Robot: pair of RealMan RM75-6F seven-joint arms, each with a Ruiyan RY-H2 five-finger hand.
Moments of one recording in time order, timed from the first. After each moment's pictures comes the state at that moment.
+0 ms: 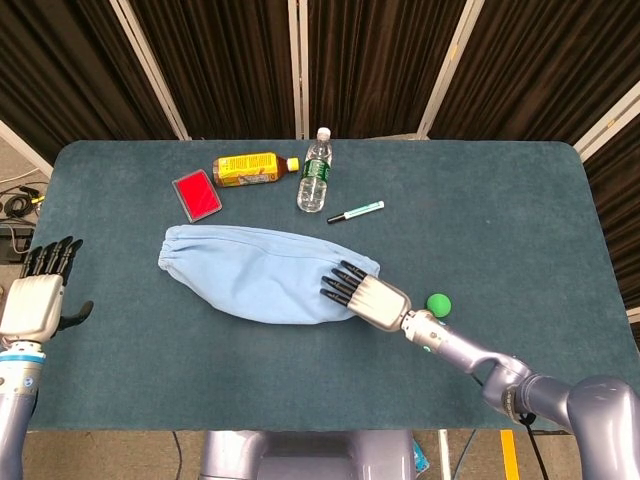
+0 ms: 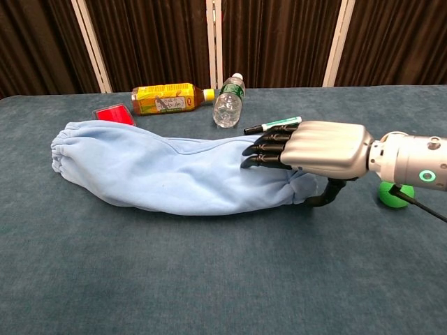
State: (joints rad) left arm -0.32 -1.16 -0.09 -1.68 1.17 1.32 0.23; right arm 0.86 -1.62 -0.02 -1.01 -1.83 0.98 -0.07
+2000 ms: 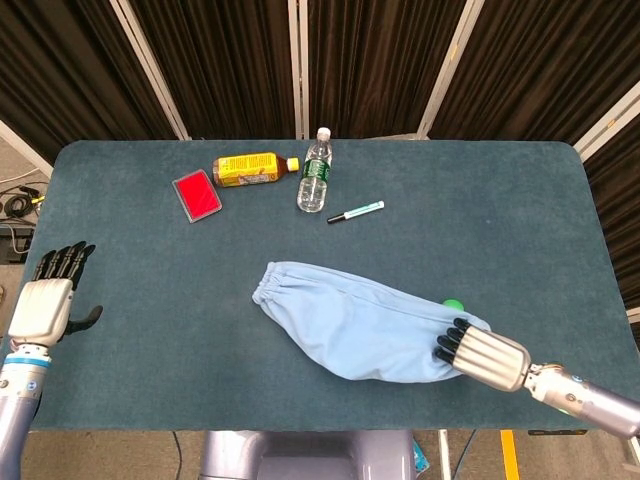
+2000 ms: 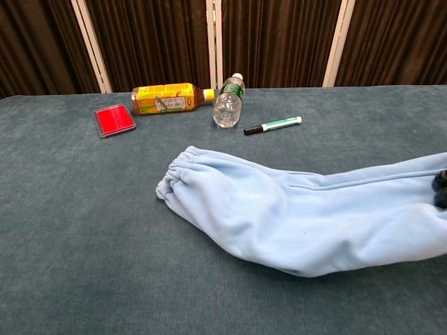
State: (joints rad) left arm -0.30 -1.15 -0.10 -1.69 1.23 1.28 0.19; right arm 0.67 -1.11 -0.36 -1.23 -2.09 1.43 -0.15
